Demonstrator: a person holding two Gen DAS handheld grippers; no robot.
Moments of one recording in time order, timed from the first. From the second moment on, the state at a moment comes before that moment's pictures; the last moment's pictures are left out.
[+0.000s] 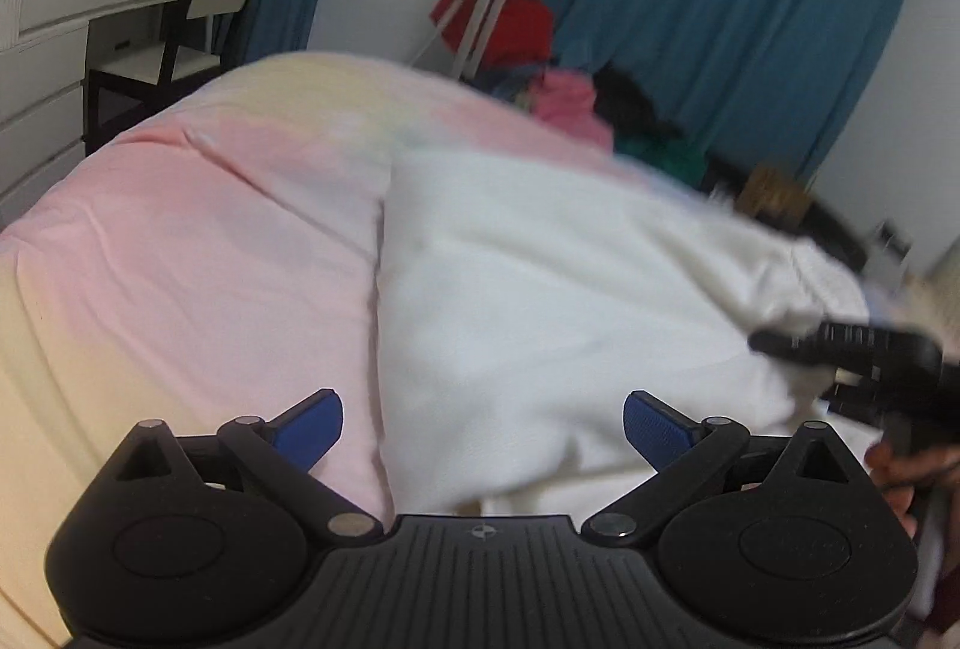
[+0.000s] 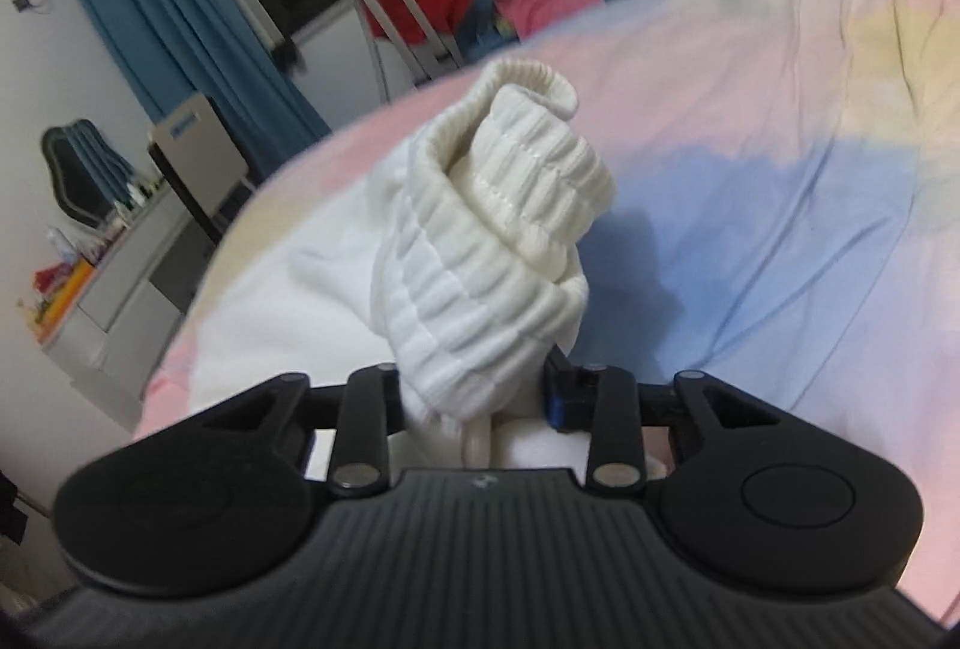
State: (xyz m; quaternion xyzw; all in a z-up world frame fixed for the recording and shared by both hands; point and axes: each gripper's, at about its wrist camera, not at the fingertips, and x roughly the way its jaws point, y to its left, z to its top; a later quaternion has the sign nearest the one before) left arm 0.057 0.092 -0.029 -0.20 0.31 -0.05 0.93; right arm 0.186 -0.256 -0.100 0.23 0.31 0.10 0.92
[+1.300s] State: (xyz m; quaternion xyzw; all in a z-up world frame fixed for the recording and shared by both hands) left arm 0.254 -0.105 0.078 -0.24 0.23 -0.18 0.93; right arm 0.240 -0.417 0.027 0.35 0.17 0.01 0.92
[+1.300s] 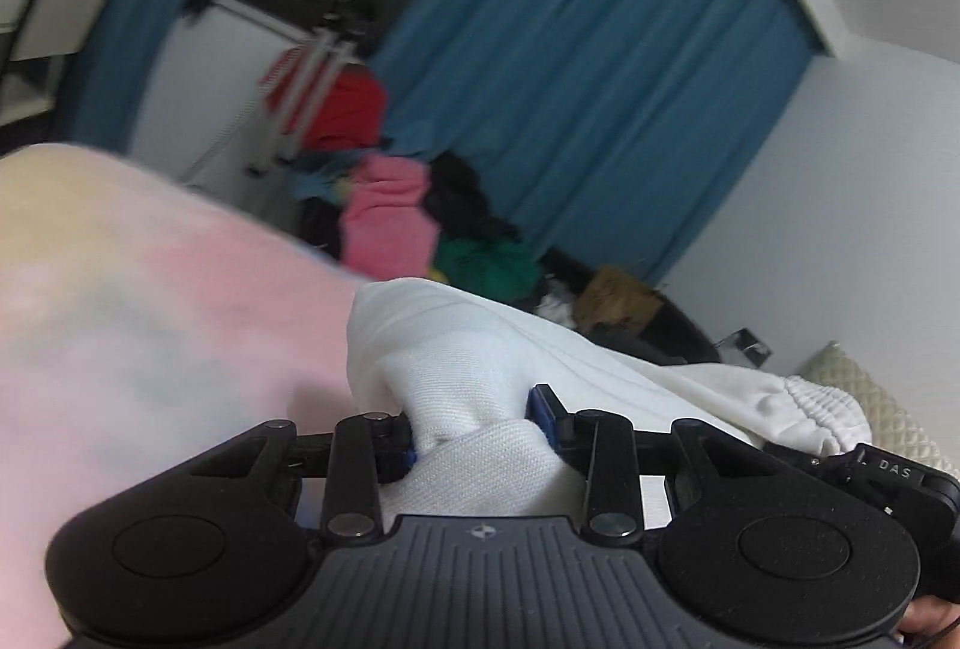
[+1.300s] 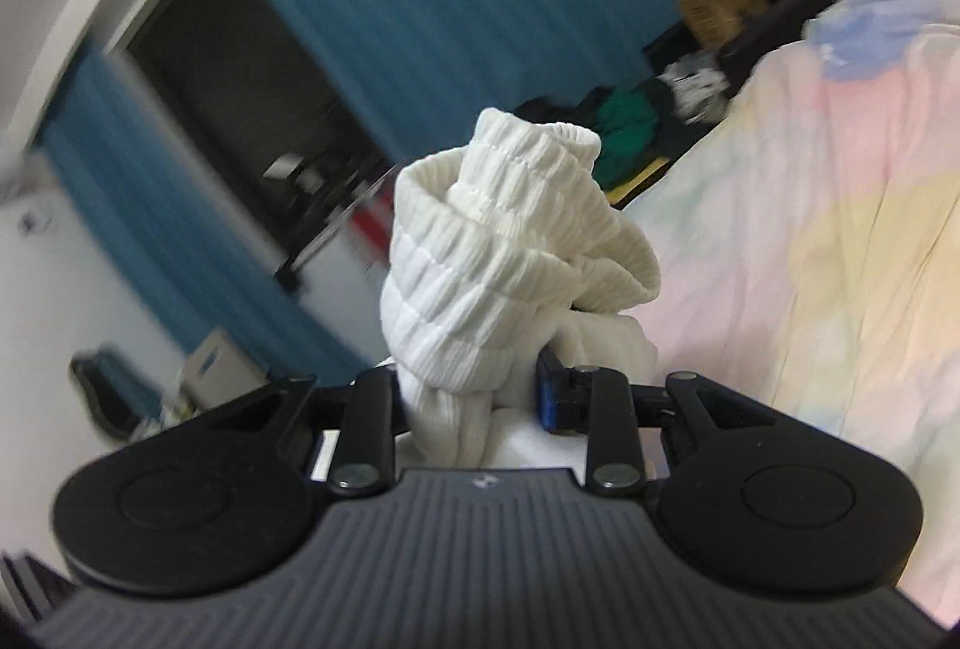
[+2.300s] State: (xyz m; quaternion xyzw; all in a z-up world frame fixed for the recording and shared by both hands) left arm 0.394 -0.230 -0.077 -0.08 0.32 -0.21 0.92; right arm 0.307 -0.508 -0.156 0.40 0.27 -0.17 0.86
